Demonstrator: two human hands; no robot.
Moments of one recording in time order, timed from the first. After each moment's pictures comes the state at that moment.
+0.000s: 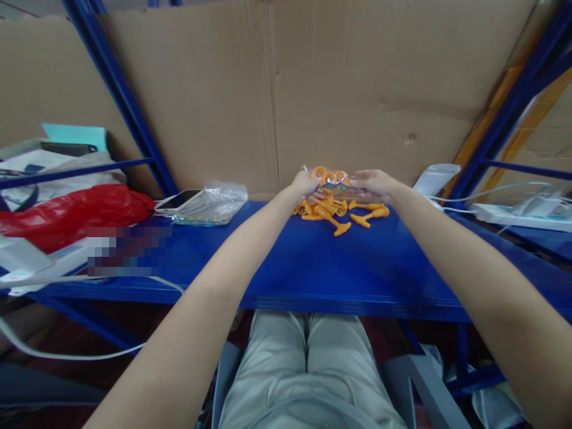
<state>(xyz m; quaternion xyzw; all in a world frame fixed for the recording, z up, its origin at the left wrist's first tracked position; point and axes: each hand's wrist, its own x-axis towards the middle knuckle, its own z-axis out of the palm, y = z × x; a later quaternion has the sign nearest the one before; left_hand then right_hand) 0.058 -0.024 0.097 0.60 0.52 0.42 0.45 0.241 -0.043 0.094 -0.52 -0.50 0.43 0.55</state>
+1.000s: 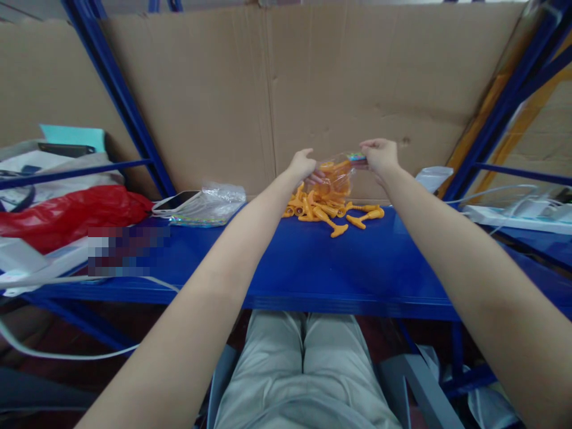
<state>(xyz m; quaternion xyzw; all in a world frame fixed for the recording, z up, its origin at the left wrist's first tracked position) 0.059 -0.010 0.132 0.66 0.47 0.43 0.39 0.259 0.019 0.131 -0.48 -0.55 0.22 0.65</state>
